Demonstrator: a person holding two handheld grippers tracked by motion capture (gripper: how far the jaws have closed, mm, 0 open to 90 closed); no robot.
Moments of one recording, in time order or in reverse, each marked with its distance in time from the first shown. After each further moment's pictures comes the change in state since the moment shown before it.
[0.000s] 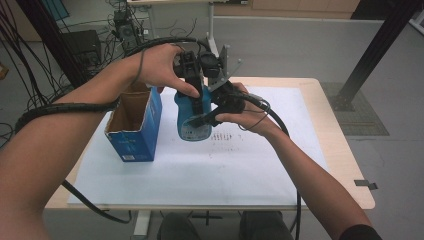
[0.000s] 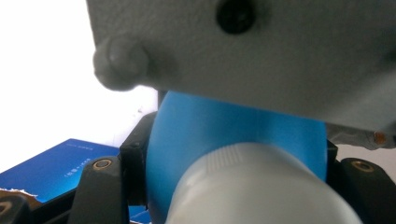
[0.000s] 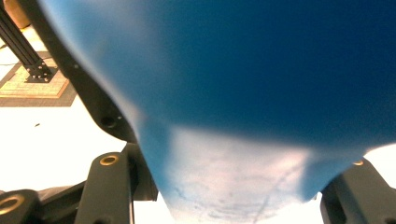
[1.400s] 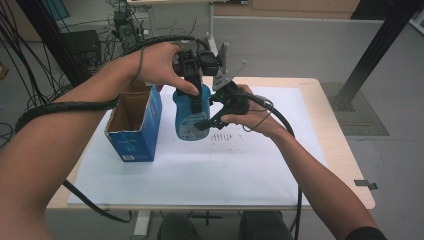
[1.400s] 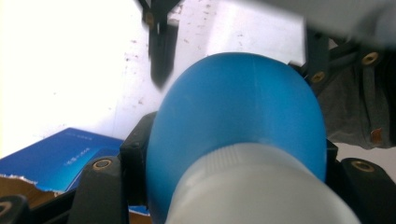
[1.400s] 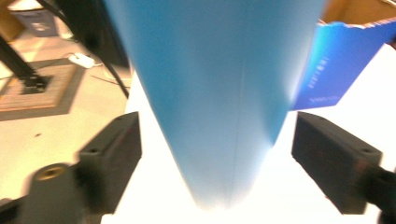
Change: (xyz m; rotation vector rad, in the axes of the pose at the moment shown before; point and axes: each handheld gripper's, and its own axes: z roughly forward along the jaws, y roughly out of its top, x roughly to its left) left arm 0.009 -0.003 -0.004 0.024 -0.003 -0.056; right arm -0.001 -0.015 -0.008 0.026 -0.035 0.121
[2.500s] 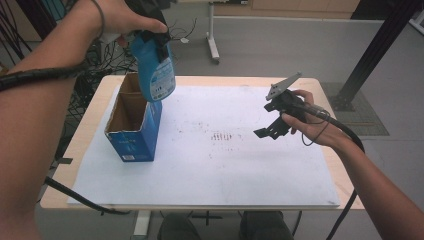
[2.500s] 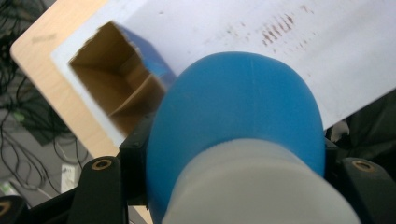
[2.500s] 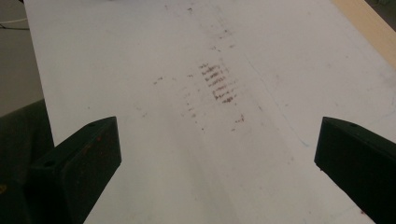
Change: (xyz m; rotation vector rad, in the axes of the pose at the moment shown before) left arm 0.060 -0.073 -0.104 -0.046 0.120 -0.710; right arm 0.014 -0.076 -0.109 0.298 -0.361 0.171
